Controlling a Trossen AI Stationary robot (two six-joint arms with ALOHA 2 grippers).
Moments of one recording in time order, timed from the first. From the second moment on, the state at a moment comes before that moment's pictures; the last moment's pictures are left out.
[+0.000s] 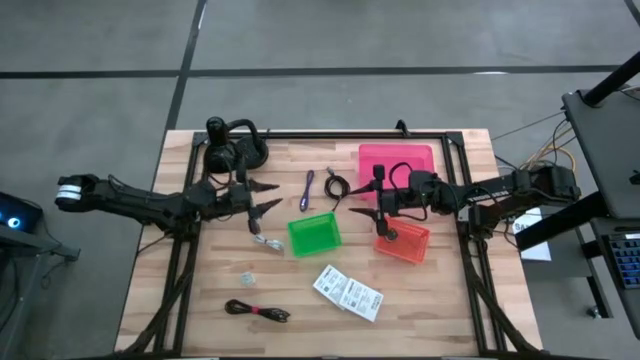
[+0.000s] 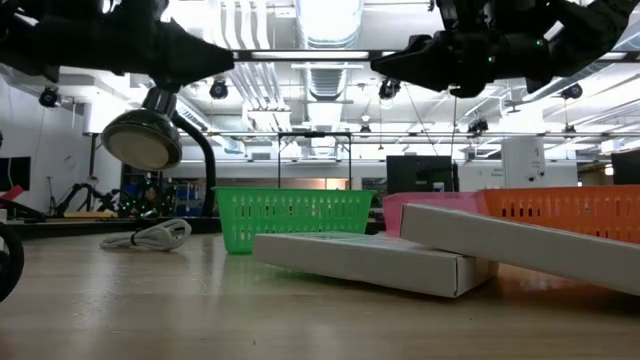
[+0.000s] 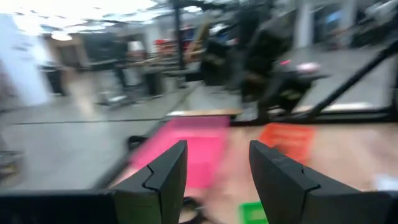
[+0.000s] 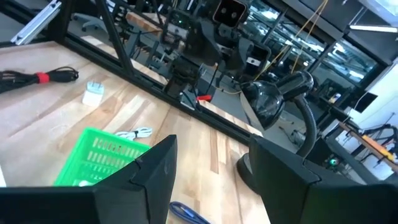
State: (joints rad) left arm -0.01 0.83 0.28 0.63 -0.23 0.11; right arm -0.12 1.29 0.49 0.74 -0.16 -0.50
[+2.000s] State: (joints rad) left arm -0.20 1.02 0.67 -0.52 0.29 -1.11; right arm -0.12 1.29 0.48 0.73 -0.16 -0.42
